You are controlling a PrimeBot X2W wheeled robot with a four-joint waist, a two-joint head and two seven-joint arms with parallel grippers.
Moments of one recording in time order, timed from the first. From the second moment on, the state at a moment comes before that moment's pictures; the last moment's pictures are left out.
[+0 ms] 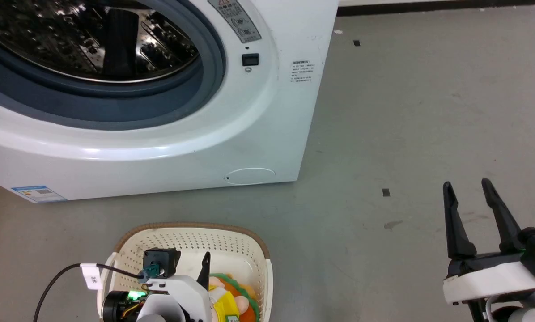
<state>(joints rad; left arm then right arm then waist) -0.26 0.07 -0.16 0.70 -0.21 -0.02 -0.11 -0.04 -0.05 -0.07 -0.07 0.13 0.13 -0.14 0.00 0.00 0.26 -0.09</state>
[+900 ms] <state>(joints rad) -0.42 0.15 -0.27 0.99 -0.26 -0.01 -0.03 -0.12 -0.05 -0.09 -0.13 0.20 0.13 -0.20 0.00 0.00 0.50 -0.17</state>
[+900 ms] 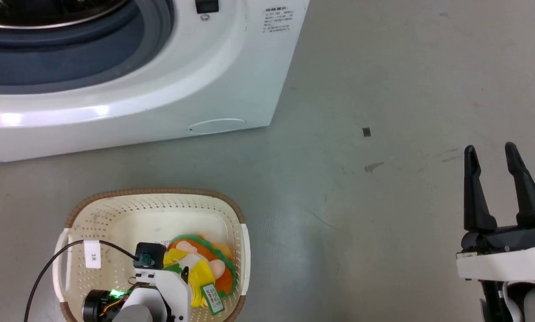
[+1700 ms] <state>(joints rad) -0.63 0.19 -0.36 1.24 -0.34 -0.01 0.06 -0.18 -0.05 -0.12 -0.17 0.29 0.13 -0.25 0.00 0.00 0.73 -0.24</state>
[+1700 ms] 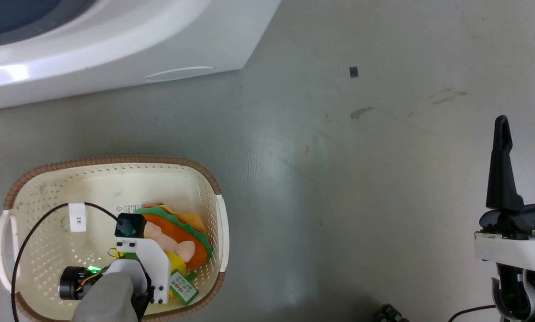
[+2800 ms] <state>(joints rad) -0.52 0.12 -0.47 1.28 -0.35 -0.07 -0.21 -0.10 -0.05 -0.16 -0.08 0.26 0.13 -0.26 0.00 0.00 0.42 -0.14</state>
